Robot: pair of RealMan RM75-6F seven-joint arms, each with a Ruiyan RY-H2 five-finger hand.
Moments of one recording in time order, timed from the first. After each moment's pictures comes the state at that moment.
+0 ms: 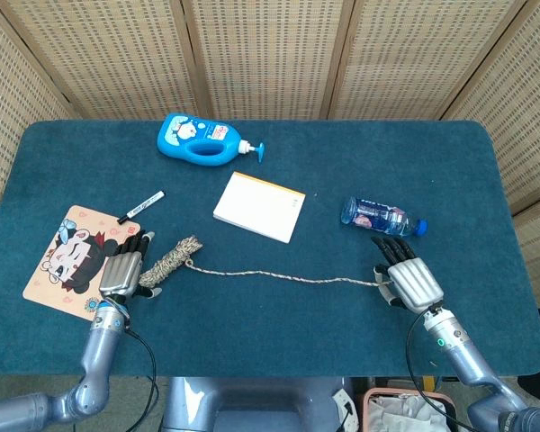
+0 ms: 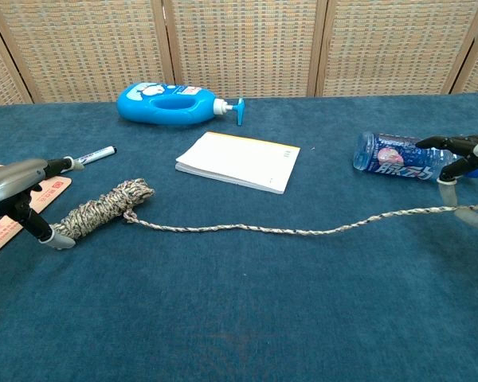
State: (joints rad) left arm -0.51 -1.62 -0.23 -1.57 0.80 1.16 0.56; right arm 0.46 -1.41 0.01 -1.29 -1.54 1.16 -0.01
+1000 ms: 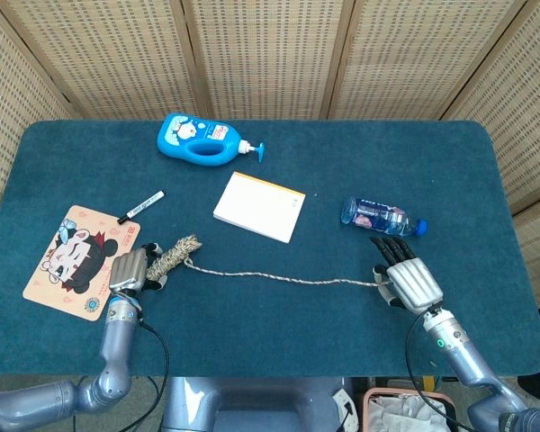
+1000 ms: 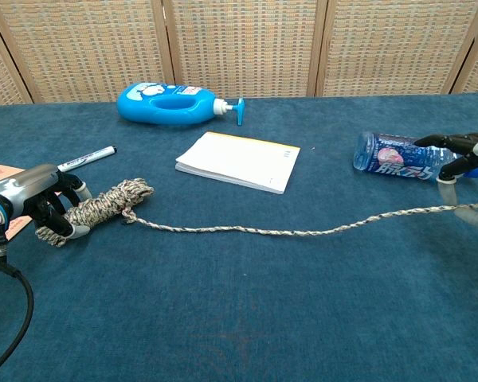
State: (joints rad) left arm -0.58 -1.71 -0.29 -1.51 0.61 1.19 0.58; right arm 0.46 -1.40 0.02 -1.30 -1.55 1.17 -0.02
